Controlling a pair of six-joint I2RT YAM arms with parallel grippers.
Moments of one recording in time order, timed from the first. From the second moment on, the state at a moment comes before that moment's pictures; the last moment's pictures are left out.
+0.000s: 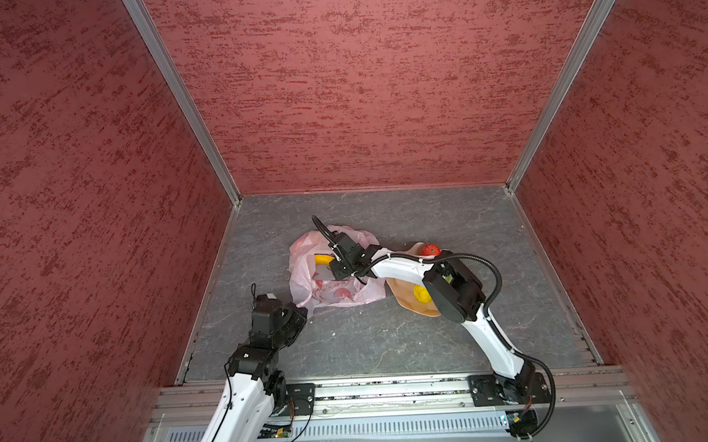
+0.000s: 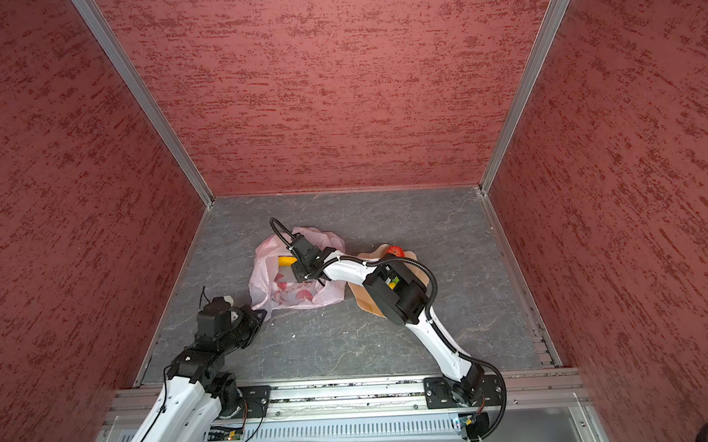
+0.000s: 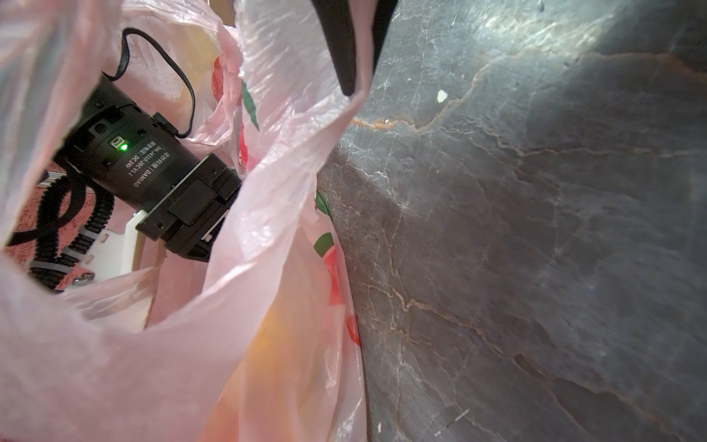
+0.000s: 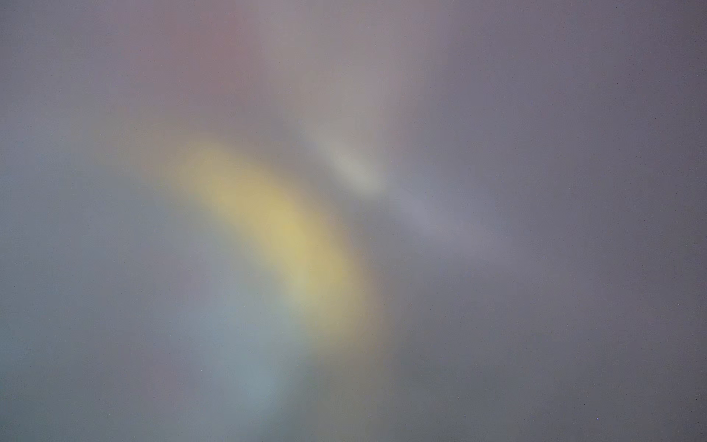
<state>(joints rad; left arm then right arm) -0.16 0.50 0.21 -0.43 0.18 -1.10 0.86 2.35 1.80 -0.34 0.03 0.37</state>
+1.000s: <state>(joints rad) -0.17 0.65 0.27 -0.25 0.19 -1.07 0.90 2.25 1.87 -0.52 0.07 0.34</state>
